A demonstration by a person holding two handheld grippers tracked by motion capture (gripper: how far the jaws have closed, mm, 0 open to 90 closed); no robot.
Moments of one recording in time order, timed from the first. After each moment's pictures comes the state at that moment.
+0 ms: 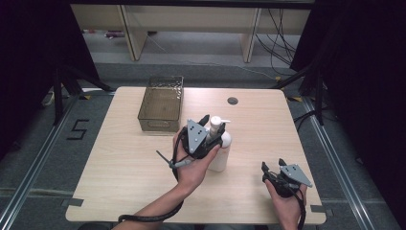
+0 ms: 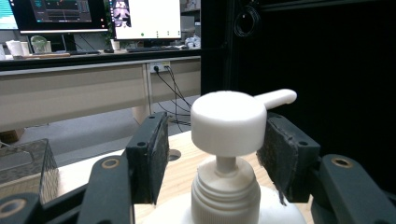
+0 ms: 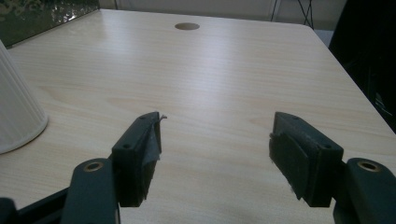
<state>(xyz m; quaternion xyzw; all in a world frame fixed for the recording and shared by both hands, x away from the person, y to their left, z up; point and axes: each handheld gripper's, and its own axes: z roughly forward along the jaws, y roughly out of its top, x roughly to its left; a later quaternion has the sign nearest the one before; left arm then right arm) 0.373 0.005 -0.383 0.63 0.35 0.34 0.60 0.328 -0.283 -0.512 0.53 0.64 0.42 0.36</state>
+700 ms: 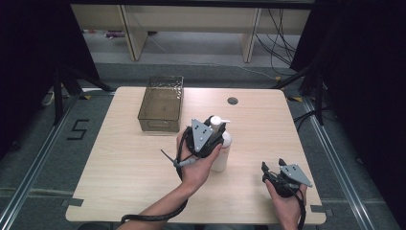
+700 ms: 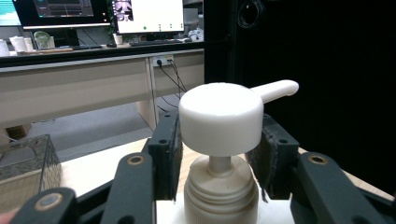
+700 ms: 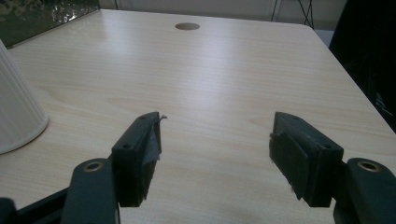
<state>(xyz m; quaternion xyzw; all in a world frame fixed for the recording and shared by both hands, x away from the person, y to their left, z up) 0.376 -0.004 -0.385 0.64 0.35 0.34 0.59 0.327 -0.281 -0.512 0.55 0.63 0.43 0.34</state>
